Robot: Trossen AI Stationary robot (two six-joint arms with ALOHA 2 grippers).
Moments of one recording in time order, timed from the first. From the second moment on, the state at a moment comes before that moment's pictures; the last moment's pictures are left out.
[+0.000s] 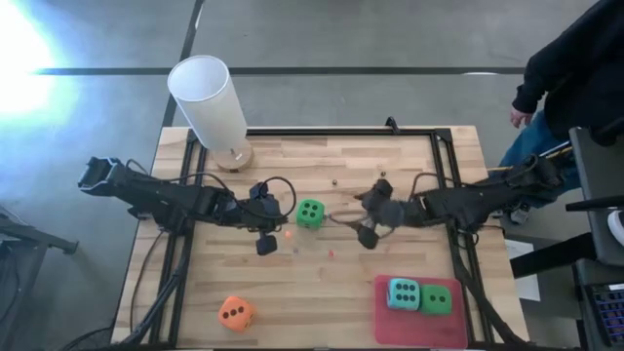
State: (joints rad) left arm -0.22 1.28 0.94 -0.45 -0.30 -0.29; right arm 0.21 1.27 0.83 -0.22 0.45 0.43
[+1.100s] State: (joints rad) left arm -0.22 1.09 0.78 -0.34 -0.30 -0.26; right arm 0.15 1.51 0.93 -0.09 0.33 0.25
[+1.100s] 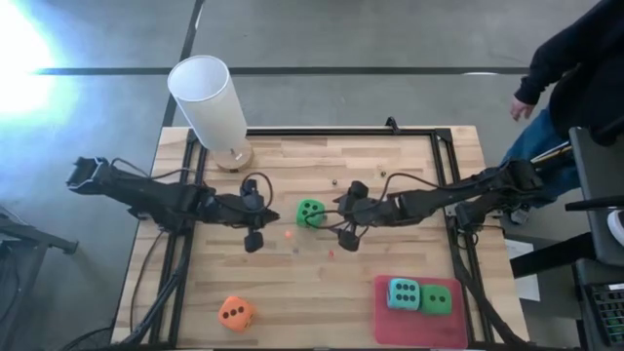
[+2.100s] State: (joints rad) left arm -0.22 1.00 0.71 -0.34 -0.30 -0.26; right arm 0.15 1.51 0.98 -0.09 0.33 0.26
